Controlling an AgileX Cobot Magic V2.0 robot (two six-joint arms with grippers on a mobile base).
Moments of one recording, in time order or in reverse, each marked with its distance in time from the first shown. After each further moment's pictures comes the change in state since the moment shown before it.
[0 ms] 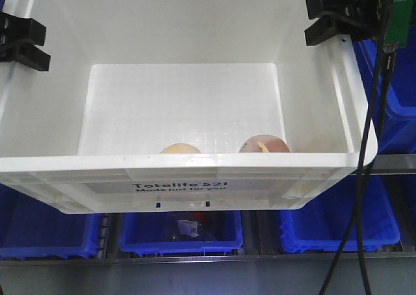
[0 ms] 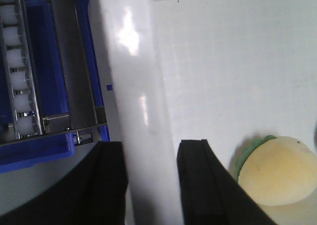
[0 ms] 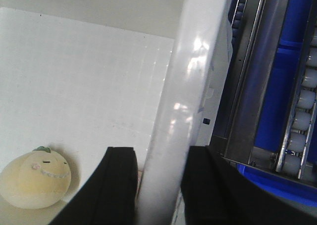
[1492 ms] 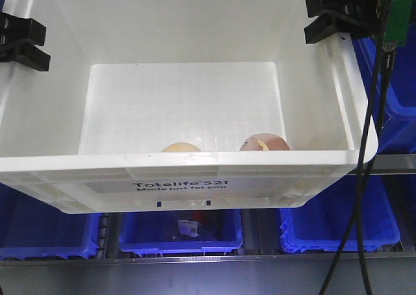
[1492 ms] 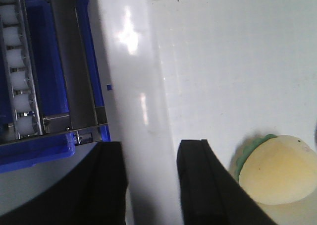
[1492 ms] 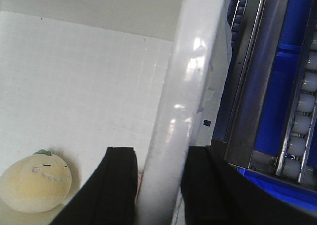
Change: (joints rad) left arm 0.000 0.000 0.000 0.002 -0.002 0.000; right arm 0.000 0.003 0.000 0.000 -0.017 0.000
